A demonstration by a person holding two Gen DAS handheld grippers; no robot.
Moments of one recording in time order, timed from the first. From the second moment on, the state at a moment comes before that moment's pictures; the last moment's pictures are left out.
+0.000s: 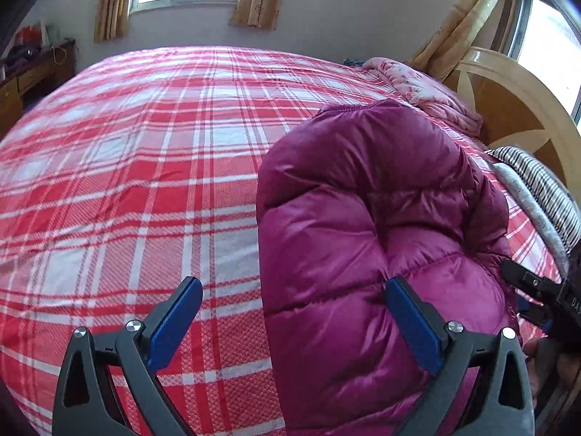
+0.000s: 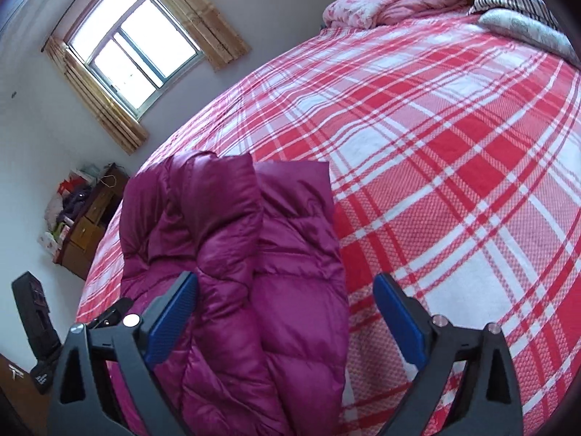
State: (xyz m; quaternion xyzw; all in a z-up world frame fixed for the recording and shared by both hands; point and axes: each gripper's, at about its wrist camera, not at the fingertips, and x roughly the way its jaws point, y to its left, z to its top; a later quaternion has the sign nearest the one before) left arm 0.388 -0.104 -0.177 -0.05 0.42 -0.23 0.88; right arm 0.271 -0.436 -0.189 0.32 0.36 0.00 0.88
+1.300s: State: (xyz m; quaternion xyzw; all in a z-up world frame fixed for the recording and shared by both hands) left arm 0.249 0.045 -0.093 0.01 0.33 -0.13 0.93; right arm 0.204 -0.238 -0.144 0.25 0.37 0.28 0.85
